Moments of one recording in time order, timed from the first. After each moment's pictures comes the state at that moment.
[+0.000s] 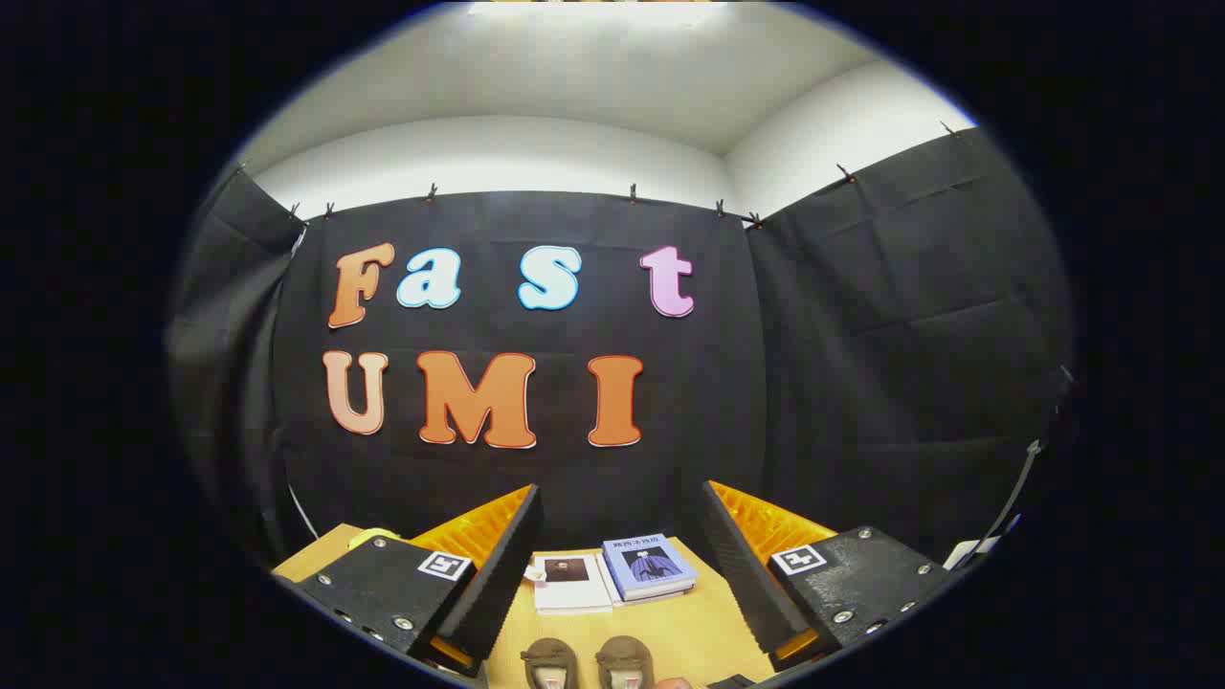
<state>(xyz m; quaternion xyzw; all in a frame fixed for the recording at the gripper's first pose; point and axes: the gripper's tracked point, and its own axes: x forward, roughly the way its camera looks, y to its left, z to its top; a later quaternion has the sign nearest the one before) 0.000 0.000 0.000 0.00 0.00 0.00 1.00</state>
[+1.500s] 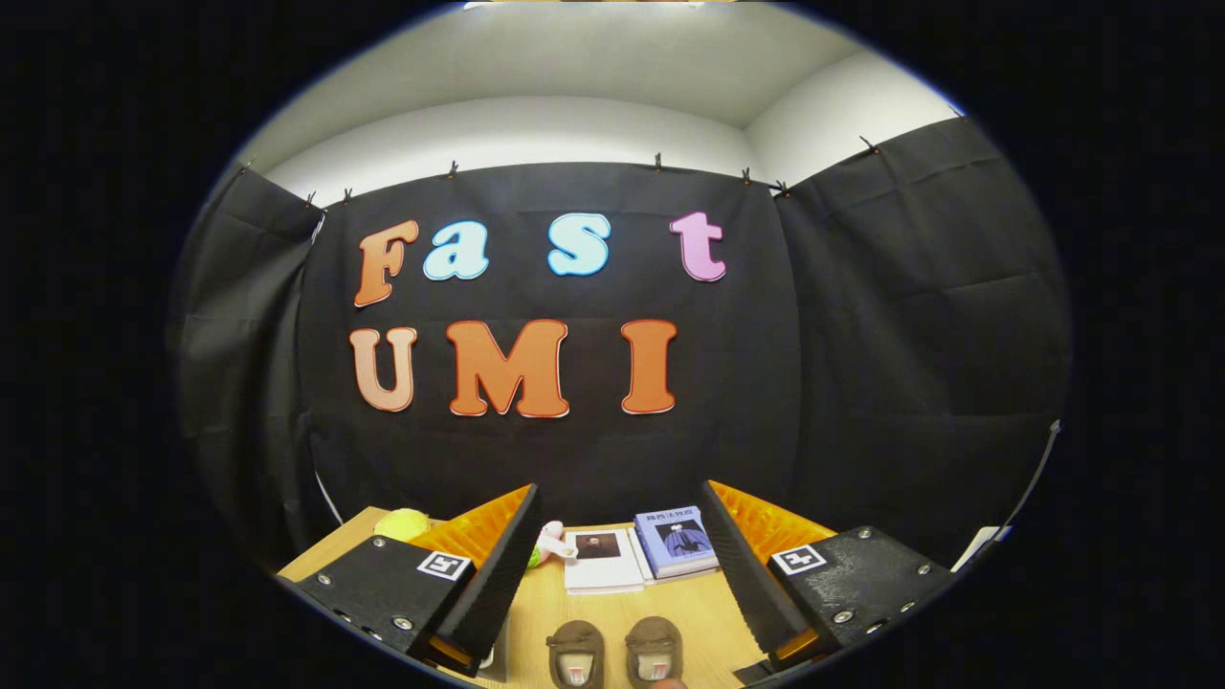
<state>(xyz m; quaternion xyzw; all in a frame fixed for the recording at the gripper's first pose) 0.006 0.038 -0.053 0.02 0.06 0.05 1.00</state>
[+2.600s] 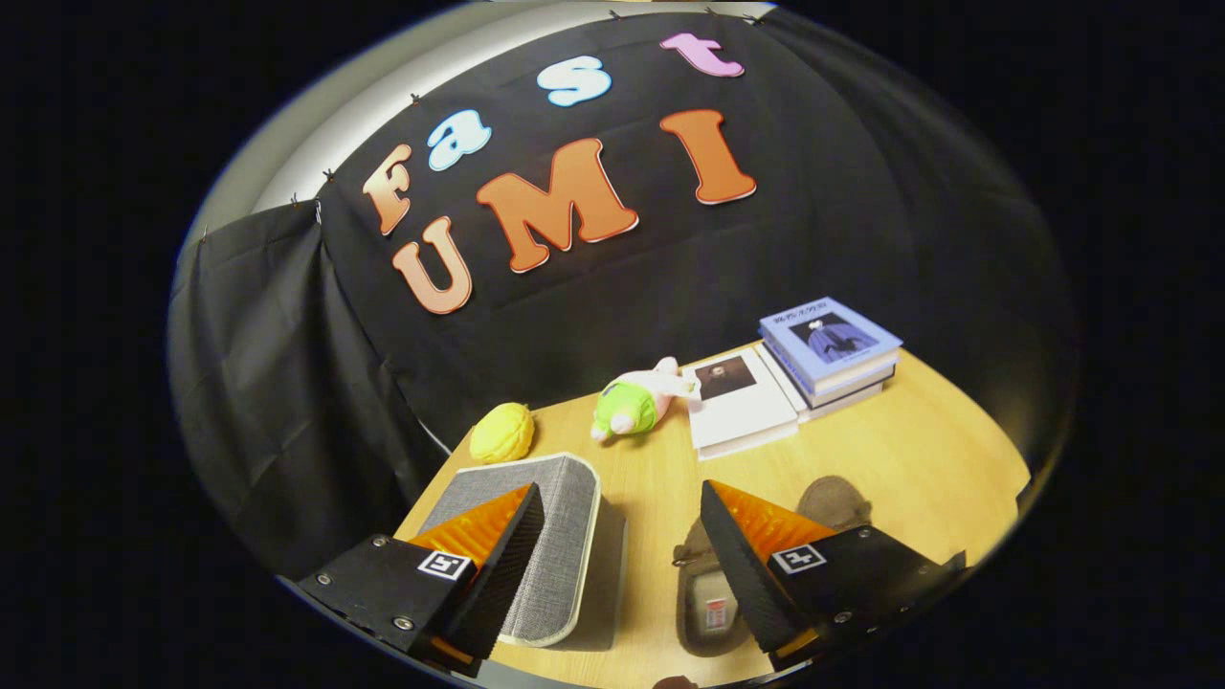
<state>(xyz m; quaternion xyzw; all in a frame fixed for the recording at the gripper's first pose) 0.010 0.143 -0.295 0.18 0.31 0.20 0.91</state>
